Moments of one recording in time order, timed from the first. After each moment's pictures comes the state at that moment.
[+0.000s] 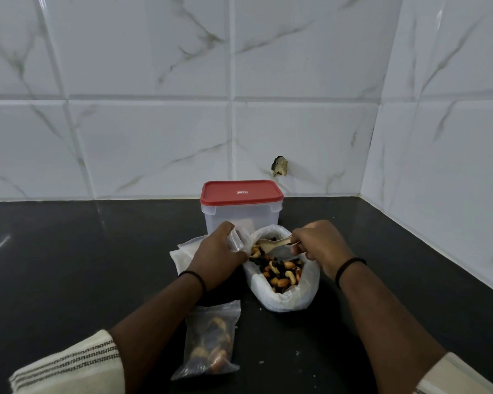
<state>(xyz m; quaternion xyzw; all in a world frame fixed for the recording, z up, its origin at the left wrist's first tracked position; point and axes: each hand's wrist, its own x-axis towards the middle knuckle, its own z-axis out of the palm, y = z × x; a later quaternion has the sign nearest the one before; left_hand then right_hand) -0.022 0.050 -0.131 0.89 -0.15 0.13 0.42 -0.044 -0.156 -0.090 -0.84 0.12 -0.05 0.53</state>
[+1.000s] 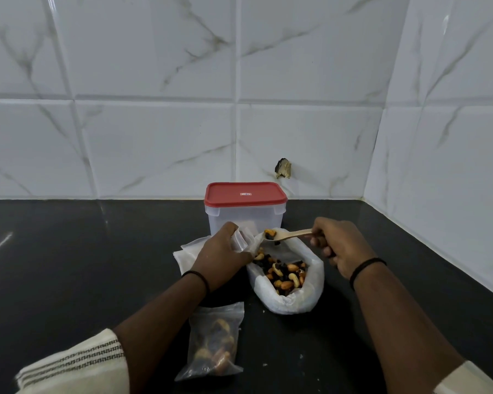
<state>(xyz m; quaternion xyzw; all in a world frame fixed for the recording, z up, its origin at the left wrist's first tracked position) -0.020 0.049 -0.131 0.89 -0.14 0.13 0.42 -0.049 -0.170 -0.079 -0.74 0.18 -0.07 0.64</state>
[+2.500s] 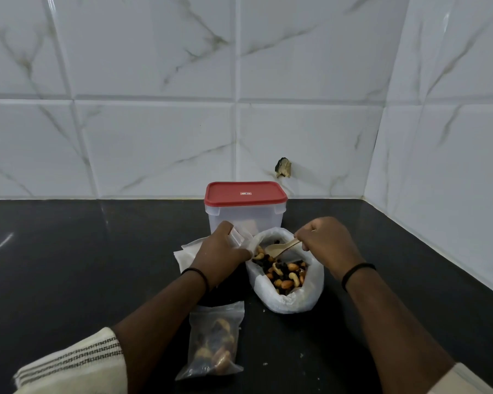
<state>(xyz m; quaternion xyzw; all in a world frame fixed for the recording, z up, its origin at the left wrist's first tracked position) -0.025 0.048 -0.124 0.88 -0.10 0.10 0.46 -0.043 -0.163 -0.091 -0.90 0.07 -0.15 0.41</state>
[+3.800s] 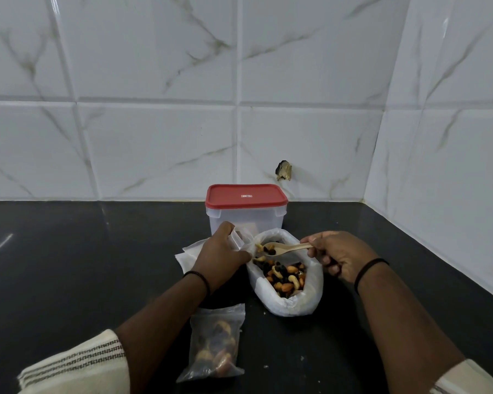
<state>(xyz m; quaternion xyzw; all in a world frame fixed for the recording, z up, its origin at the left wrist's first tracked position) -0.022 0.049 -0.128 0.86 -0.11 0.12 0.48 -0.036 -0.184 -0.096 -0.76 0.14 0.02 0.64</state>
